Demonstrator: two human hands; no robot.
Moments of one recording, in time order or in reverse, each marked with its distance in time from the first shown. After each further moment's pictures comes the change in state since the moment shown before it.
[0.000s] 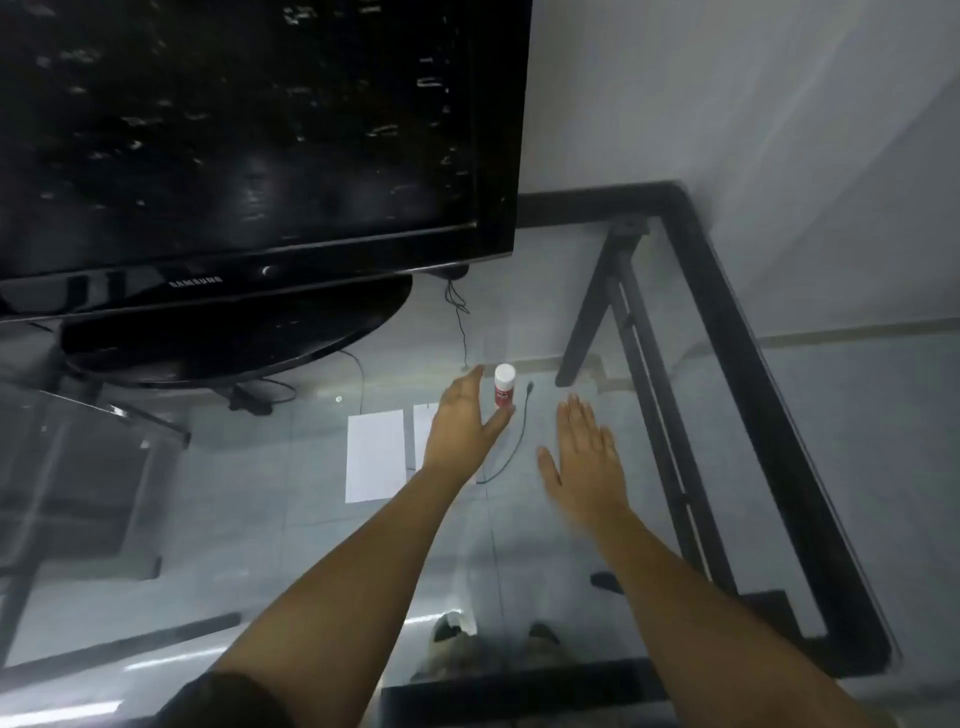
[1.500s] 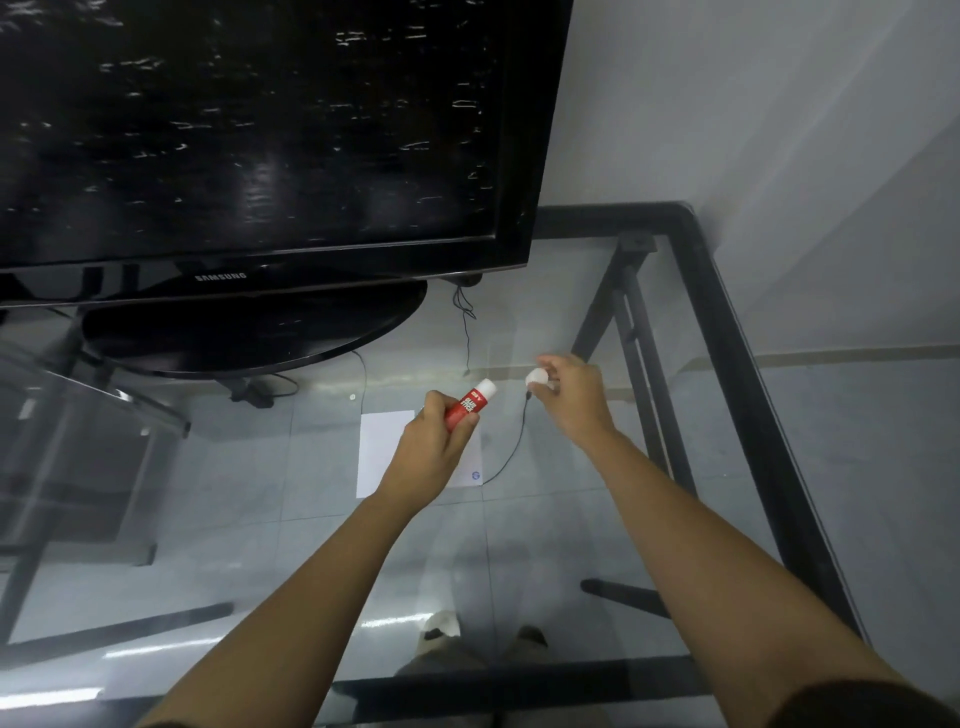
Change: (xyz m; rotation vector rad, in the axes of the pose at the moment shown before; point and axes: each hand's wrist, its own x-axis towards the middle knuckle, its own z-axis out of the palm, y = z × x) left_hand -0.040 -0.010 -0.059 -0.124 -0.013 -0.033; right_hand 0.066 -0.047 -0.088 0.531 0.102 0.001
